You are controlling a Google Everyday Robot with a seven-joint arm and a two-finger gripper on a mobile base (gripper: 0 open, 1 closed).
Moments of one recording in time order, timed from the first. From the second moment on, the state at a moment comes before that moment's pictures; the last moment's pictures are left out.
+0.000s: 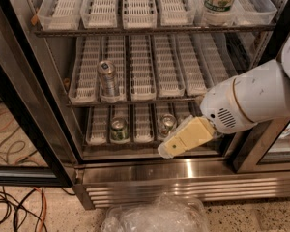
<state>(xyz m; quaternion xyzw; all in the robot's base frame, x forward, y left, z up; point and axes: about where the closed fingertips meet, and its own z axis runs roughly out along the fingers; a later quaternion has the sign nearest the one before) 0.432 -0.084 0.883 -0.43 0.83 0.19 0.29</state>
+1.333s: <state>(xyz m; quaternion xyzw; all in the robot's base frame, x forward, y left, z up) 0.390 0.060 0.768 -0.28 0.83 0.34 0.34</state>
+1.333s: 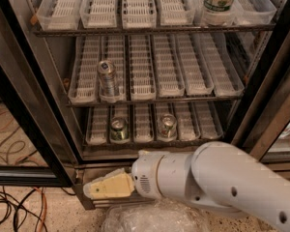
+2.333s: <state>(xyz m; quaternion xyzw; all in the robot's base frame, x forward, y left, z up) 0.403 0.093 0.775 -0.25 0.83 0.33 0.38</state>
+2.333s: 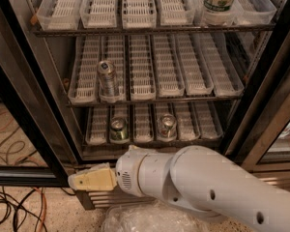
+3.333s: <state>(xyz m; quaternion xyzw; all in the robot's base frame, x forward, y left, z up) 0.474 0.085 0.737 -0.13 0.83 0.29 0.46</state>
